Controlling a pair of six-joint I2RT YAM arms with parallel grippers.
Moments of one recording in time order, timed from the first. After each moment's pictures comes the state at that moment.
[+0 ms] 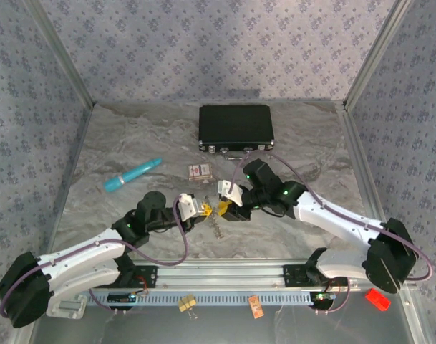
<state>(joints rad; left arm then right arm) -0.86 0.87 0.33 0.24 0.37 0.22 0.80 1.22 0.84 -0.40 -0.57 -0.43</state>
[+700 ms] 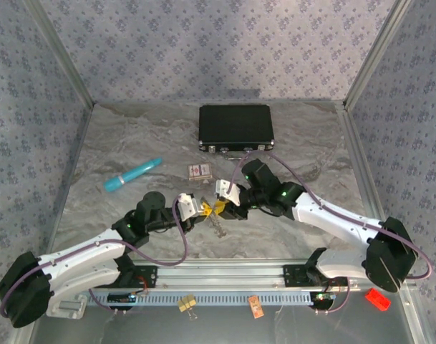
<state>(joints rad) -0.86 0.87 0.32 0.26 0.38 0.22 0.82 1.23 0.83 -0.31 -0.55 -0.43</state>
